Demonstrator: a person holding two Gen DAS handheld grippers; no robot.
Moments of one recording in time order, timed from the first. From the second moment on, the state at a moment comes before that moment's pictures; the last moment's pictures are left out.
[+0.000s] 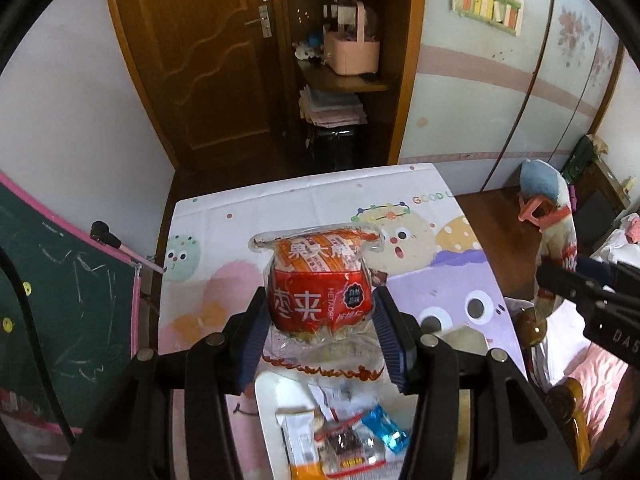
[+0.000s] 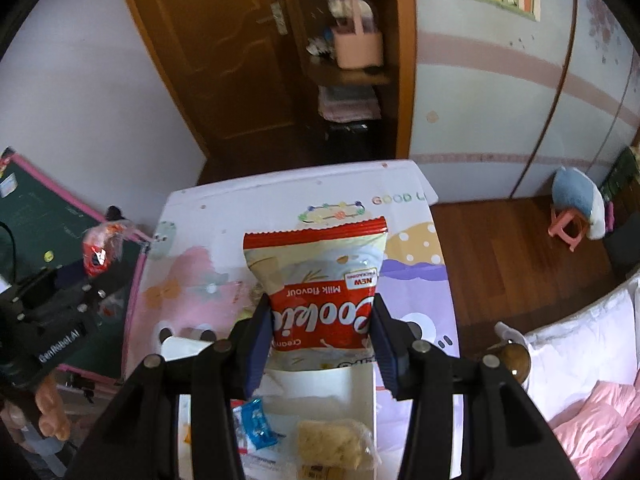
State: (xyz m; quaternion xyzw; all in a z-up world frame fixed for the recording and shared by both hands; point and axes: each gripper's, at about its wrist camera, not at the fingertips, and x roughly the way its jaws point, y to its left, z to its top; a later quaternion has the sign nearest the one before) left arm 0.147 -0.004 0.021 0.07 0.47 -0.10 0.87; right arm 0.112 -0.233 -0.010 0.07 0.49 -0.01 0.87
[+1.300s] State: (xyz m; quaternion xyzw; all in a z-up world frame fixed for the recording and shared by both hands) left arm -0.008 0.002 -0.023 0.05 0.50 -0.05 0.86; right arm -0.024 -0.163 -0.043 0.00 0.55 0.09 0.83
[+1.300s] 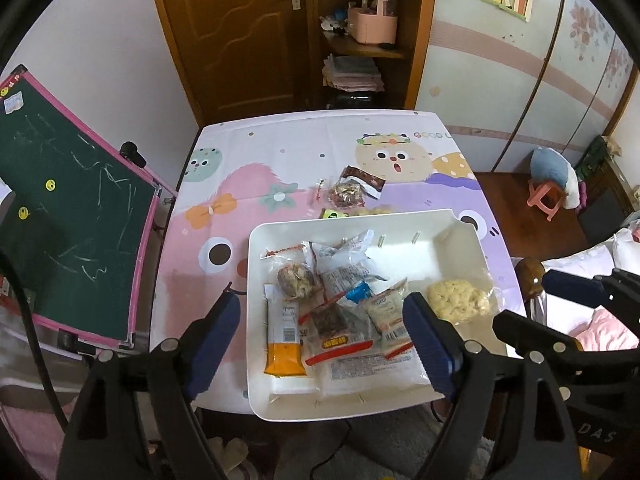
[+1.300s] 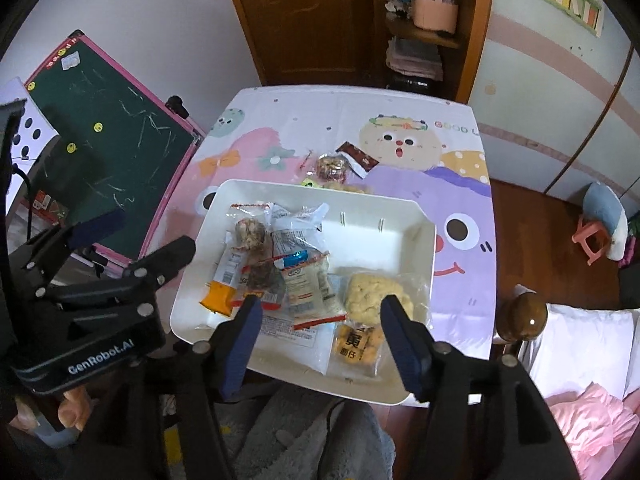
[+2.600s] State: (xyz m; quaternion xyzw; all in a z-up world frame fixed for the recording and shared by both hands) left arm -0.035 -0.003 0.049 0.08 0.40 -0.04 0.91; right arm -0.035 -0.188 0.014 0.03 0.45 0.08 0.89
